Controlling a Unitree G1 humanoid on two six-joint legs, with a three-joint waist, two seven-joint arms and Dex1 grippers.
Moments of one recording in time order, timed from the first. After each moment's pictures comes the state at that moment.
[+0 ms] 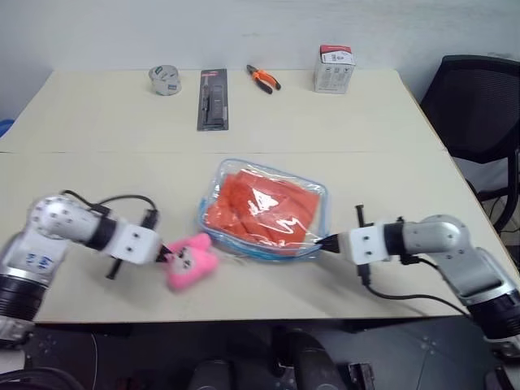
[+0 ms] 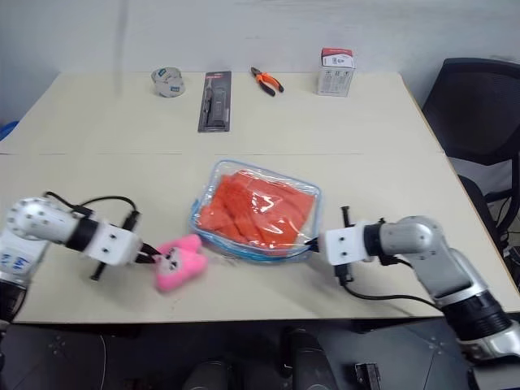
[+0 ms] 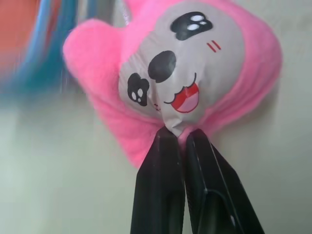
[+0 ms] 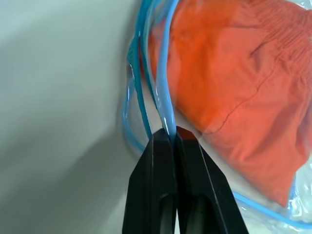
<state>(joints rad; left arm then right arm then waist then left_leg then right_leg) -0.47 1.09 -0.10 0.31 -0.06 -0.36 -1.38 -0.40 -0.91 0.21 -0.03 0.03 -0.24 1.15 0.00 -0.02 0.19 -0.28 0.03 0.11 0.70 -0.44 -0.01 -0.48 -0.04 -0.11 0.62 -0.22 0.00</state>
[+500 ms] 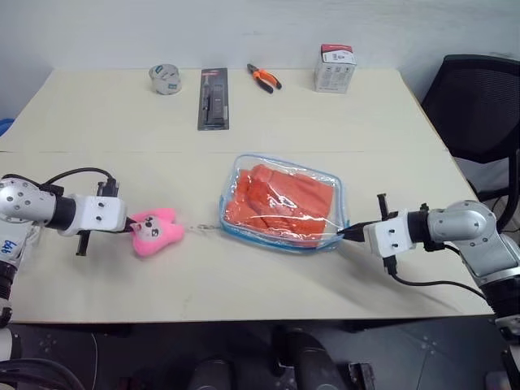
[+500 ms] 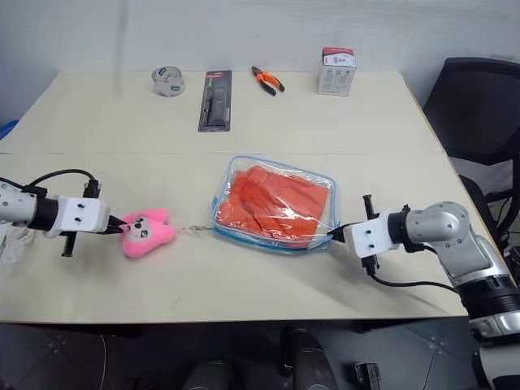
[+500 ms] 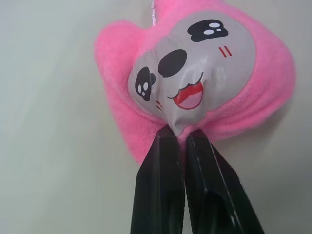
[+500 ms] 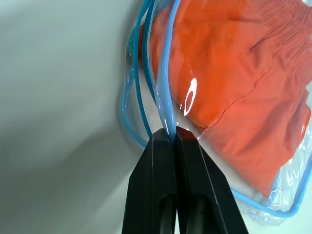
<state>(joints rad) -0.59 1.10 -0.09 0.54 0.05 -0.42 -1.25 -0.50 -0.90 0.20 0.23 -0.01 -0.51 1.19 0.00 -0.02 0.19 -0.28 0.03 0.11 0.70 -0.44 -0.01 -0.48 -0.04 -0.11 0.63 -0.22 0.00</state>
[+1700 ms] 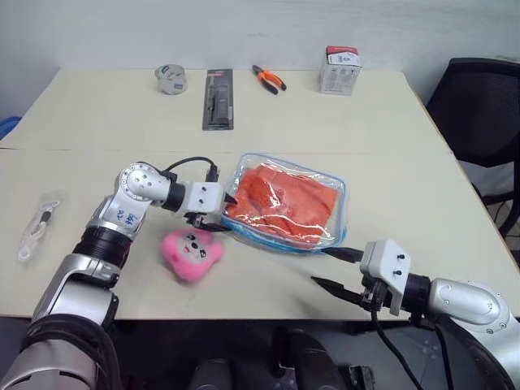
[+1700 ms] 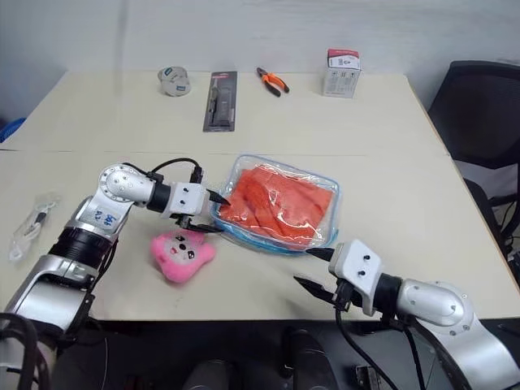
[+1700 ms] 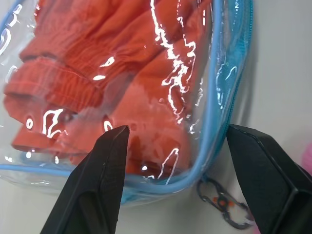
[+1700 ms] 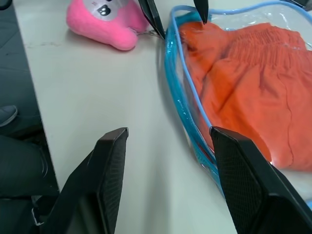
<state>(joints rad) -0.88 0.64 -0.32 0.56 0.03 -0.32 -1.24 0.14 -0.75 -0.08 -0.80 0.43 0.55 0.73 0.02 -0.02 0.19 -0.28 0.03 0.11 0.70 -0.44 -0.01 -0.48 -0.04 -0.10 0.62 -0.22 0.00</state>
